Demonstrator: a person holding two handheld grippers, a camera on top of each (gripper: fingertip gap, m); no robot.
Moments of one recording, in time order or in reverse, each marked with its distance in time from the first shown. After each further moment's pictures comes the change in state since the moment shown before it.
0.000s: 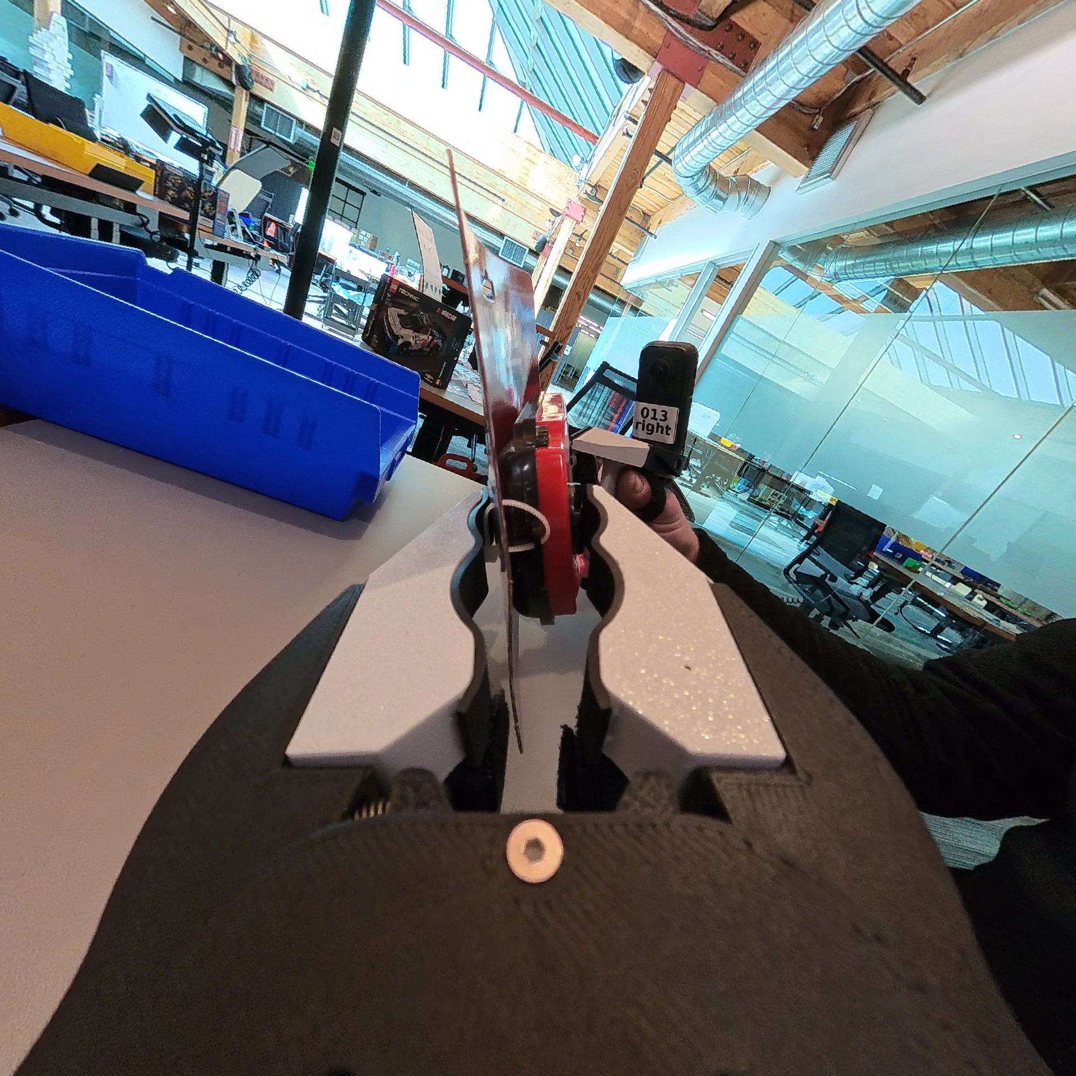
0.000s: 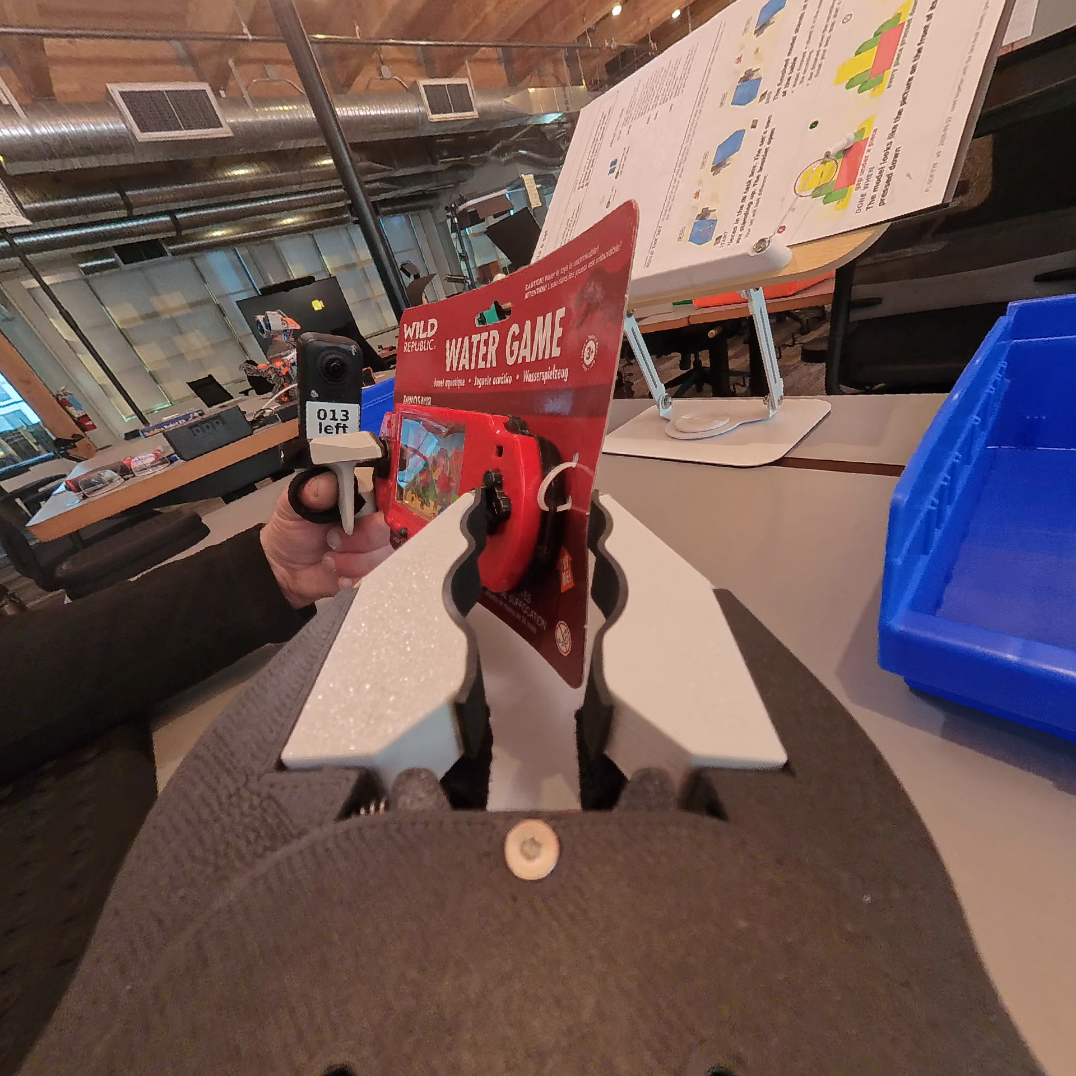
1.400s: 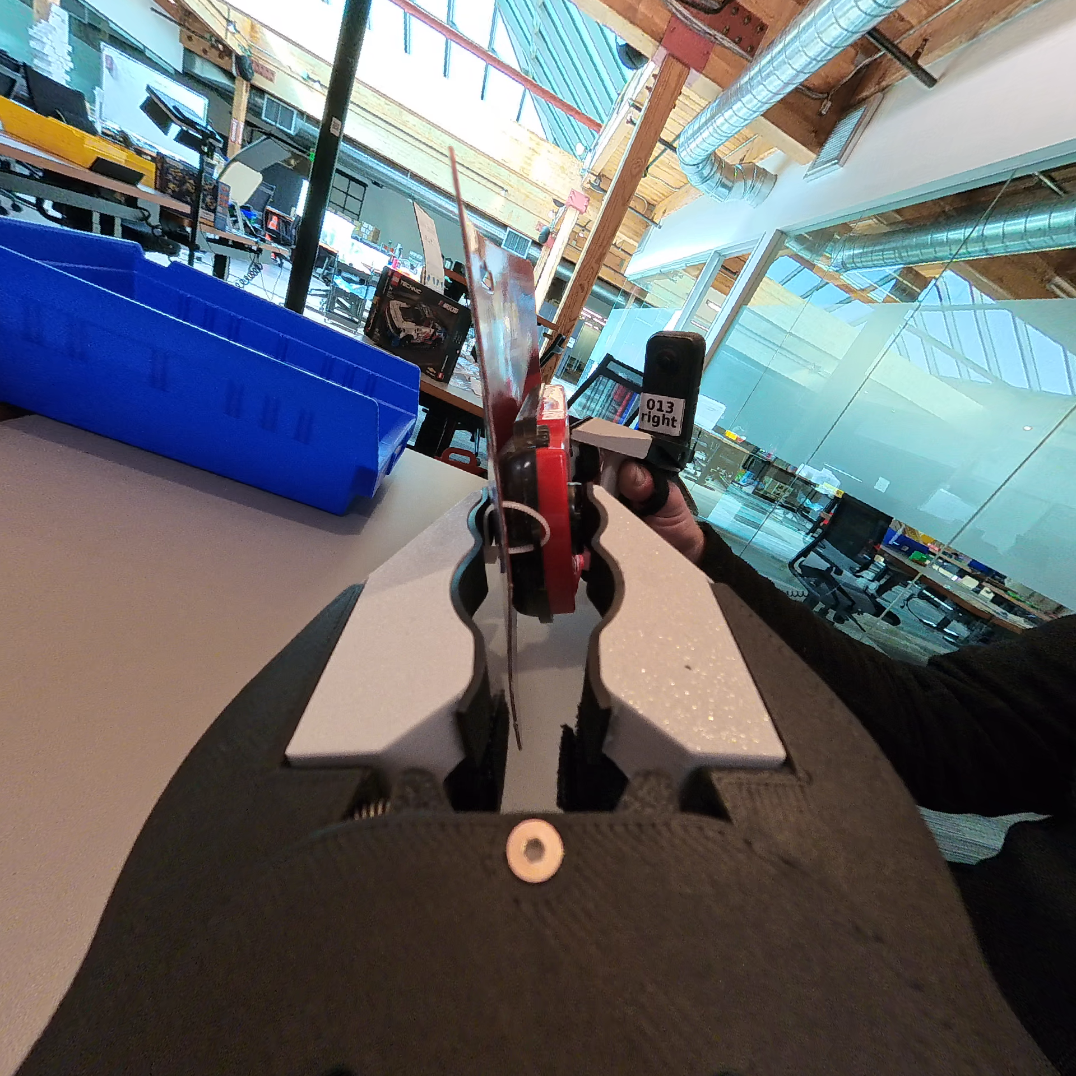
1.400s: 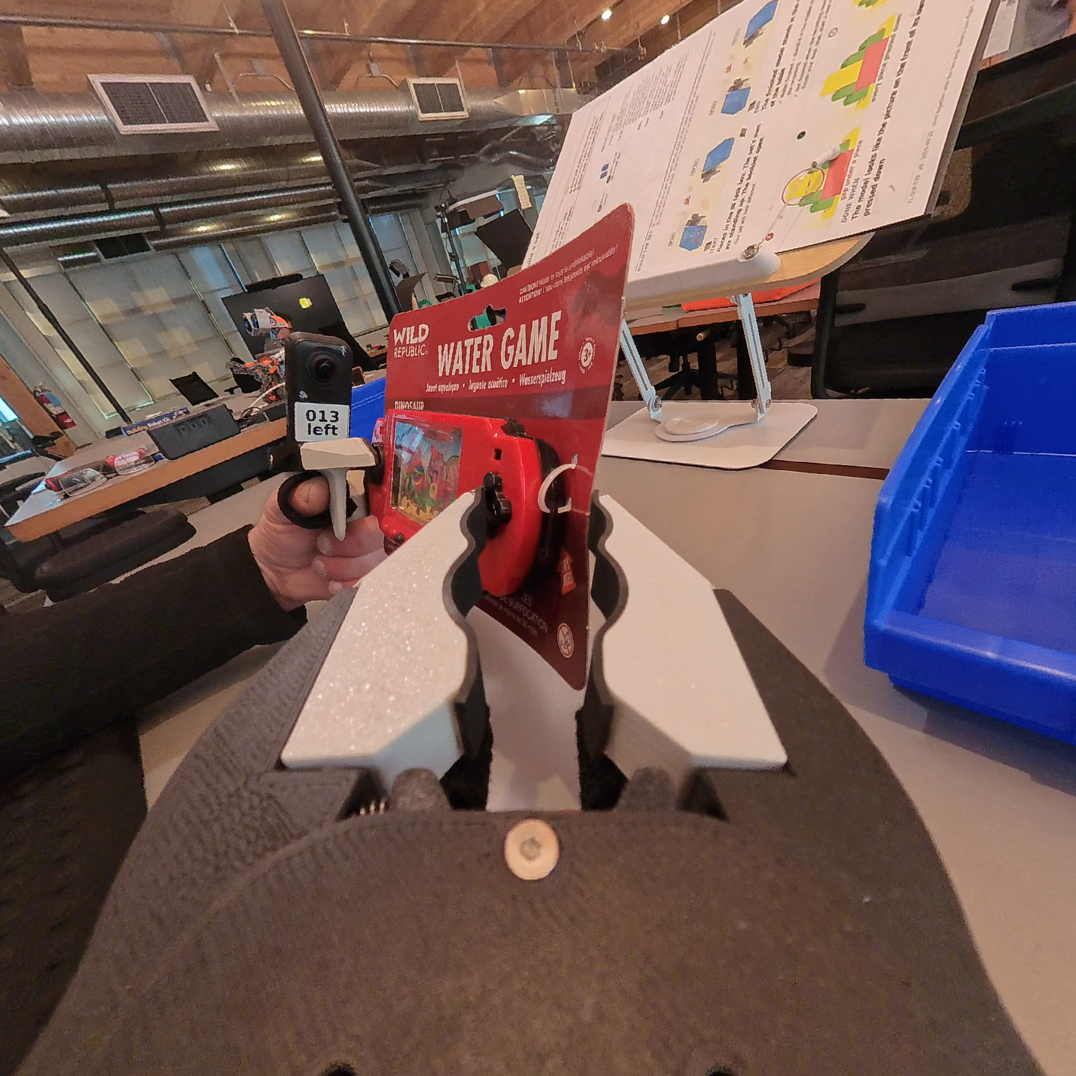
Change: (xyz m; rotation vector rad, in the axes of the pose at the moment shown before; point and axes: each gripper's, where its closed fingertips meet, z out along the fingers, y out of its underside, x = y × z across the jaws) left arm 0.002 0.003 0.002 -0.014 -0.006 0.007; right arm 0.001 -0.002 -0.002 0.002 0.019 -0.014
